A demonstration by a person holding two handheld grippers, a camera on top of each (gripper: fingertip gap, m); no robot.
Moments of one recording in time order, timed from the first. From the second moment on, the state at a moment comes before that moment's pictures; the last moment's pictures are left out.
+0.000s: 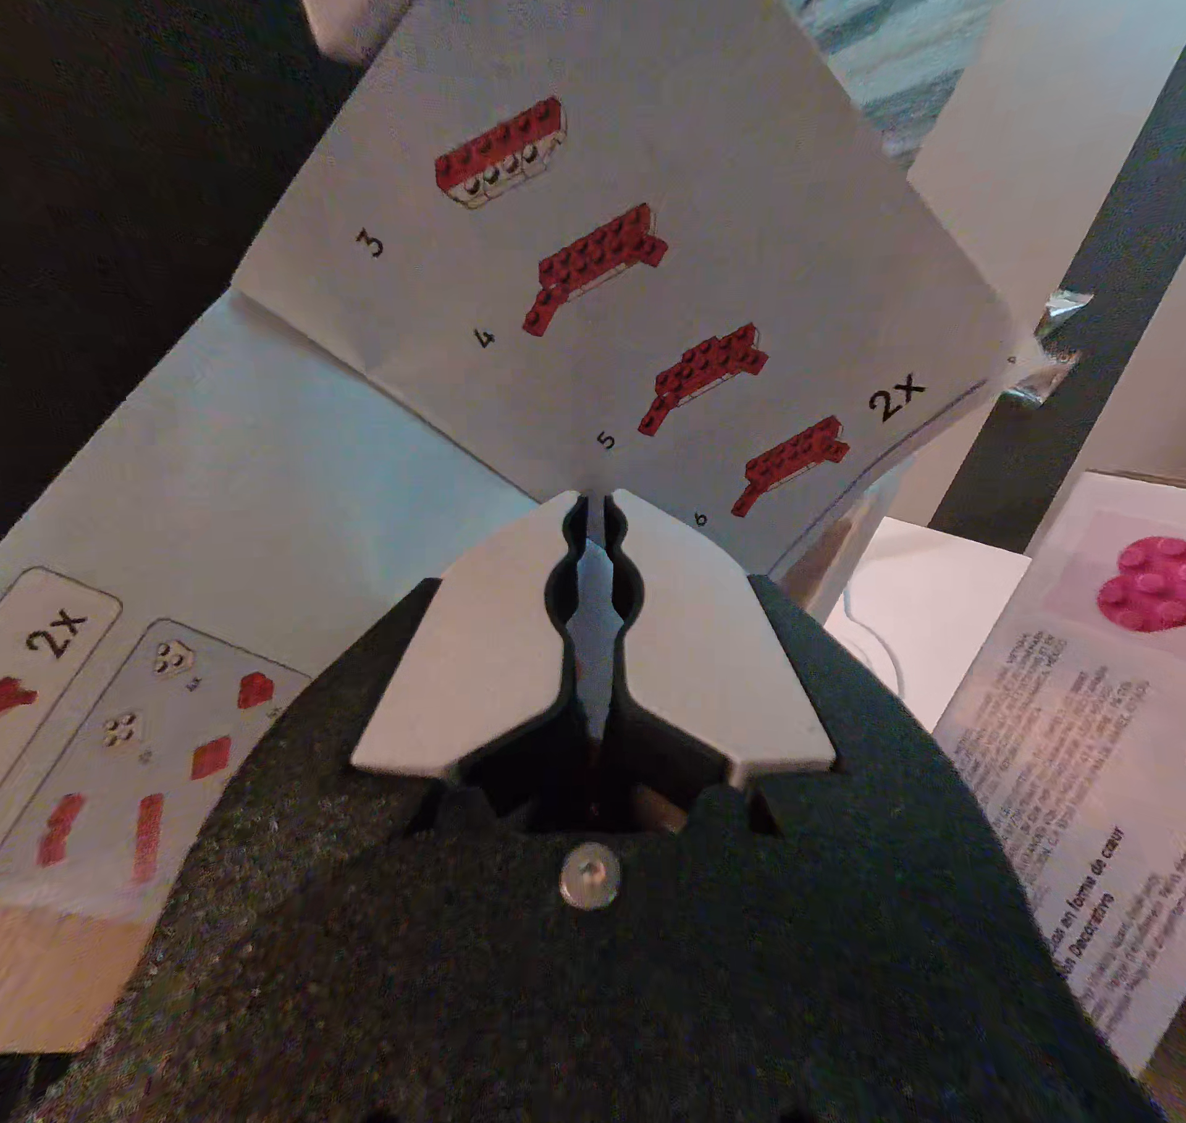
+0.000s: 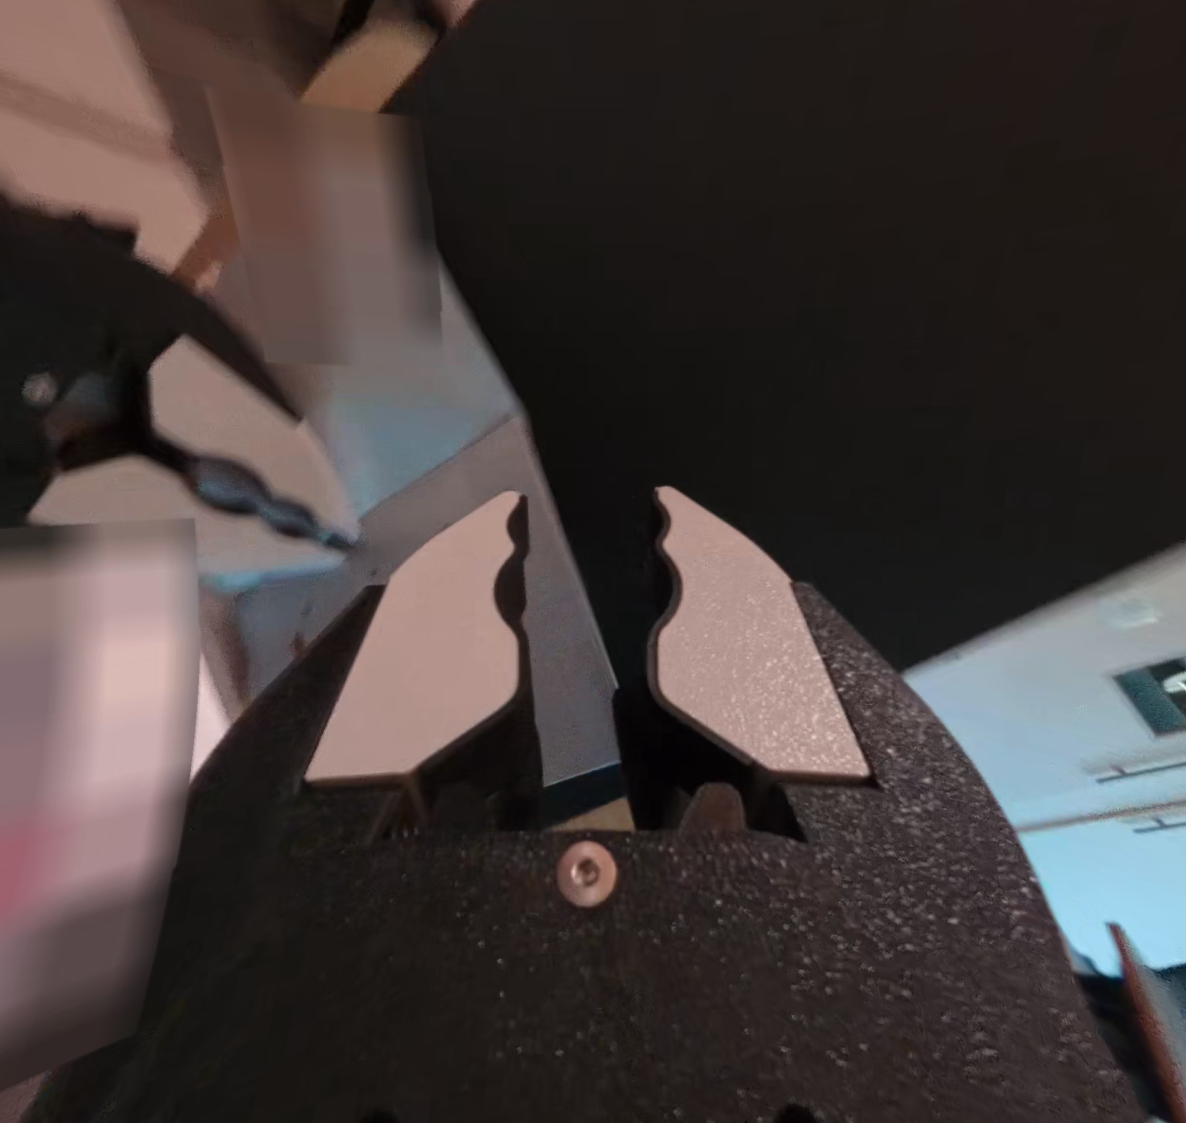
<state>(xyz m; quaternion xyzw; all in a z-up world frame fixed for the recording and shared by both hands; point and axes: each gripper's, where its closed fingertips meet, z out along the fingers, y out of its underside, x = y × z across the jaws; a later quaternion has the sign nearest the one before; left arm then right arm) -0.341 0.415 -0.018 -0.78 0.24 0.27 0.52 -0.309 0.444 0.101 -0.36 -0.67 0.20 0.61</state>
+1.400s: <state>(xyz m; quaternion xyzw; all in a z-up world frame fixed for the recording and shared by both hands) -0.358 0.410 0.006 -0.60 -0.14 0.10 0.78 -0.253 0.455 -0.034 -0.52 -0.37 0.31 0.70</state>
